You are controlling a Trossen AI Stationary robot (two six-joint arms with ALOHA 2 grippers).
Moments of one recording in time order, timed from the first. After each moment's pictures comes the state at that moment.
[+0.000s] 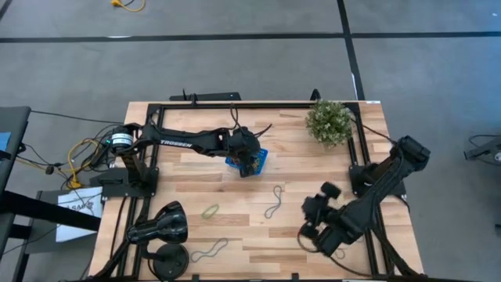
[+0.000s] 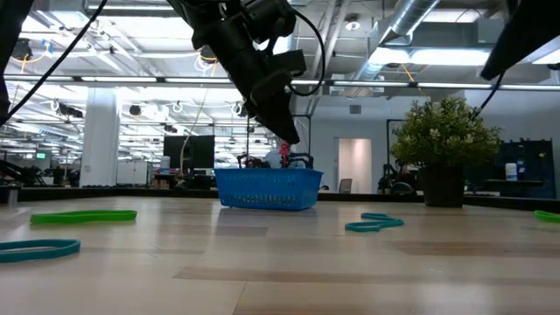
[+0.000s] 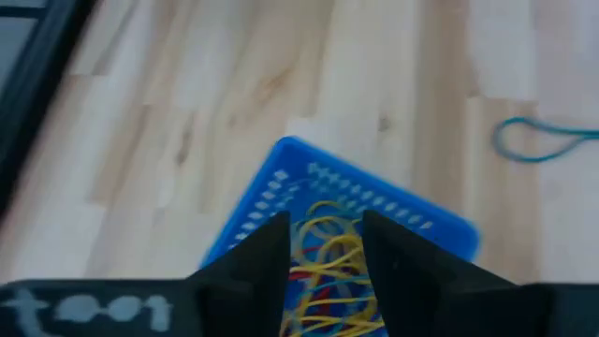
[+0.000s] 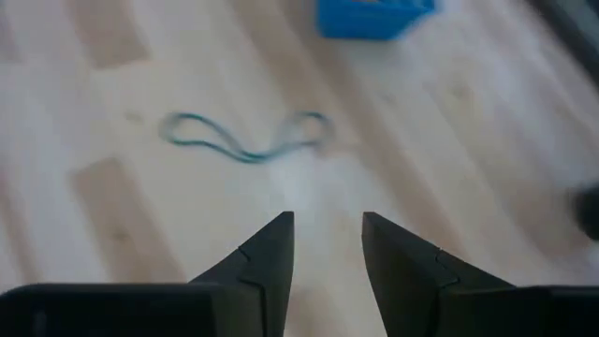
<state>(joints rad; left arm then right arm) 0.13 1.79 1.26 -0.32 -0.13 0.06 0.79 1.63 1.22 -1.16 0.68 1.18</state>
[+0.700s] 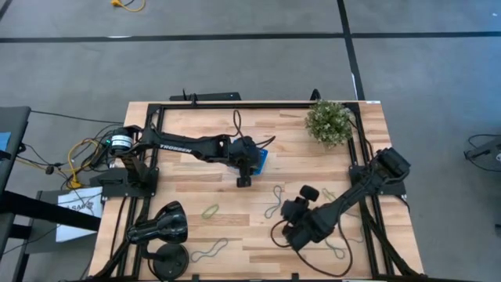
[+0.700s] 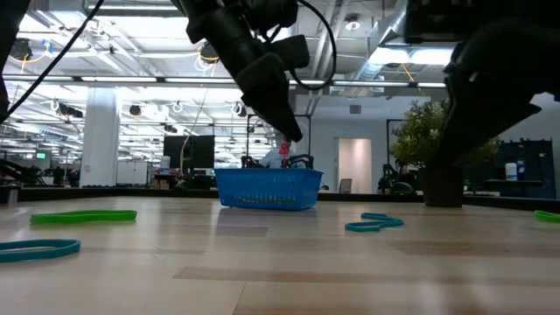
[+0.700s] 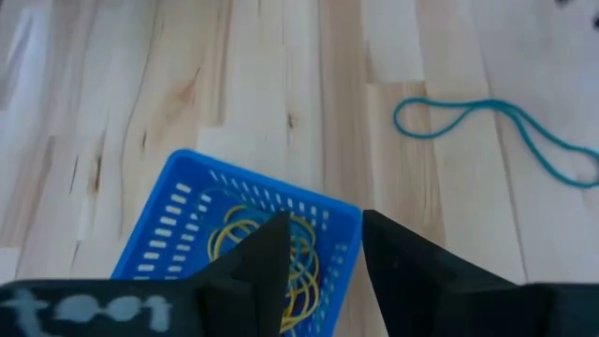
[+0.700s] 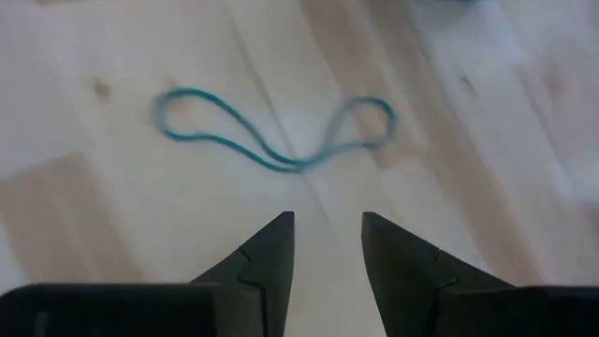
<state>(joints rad) 0.07 1.79 1.26 -0.34 -0.04 0.12 0.64 1.86 1.22 -0.92 0.59 0.98</state>
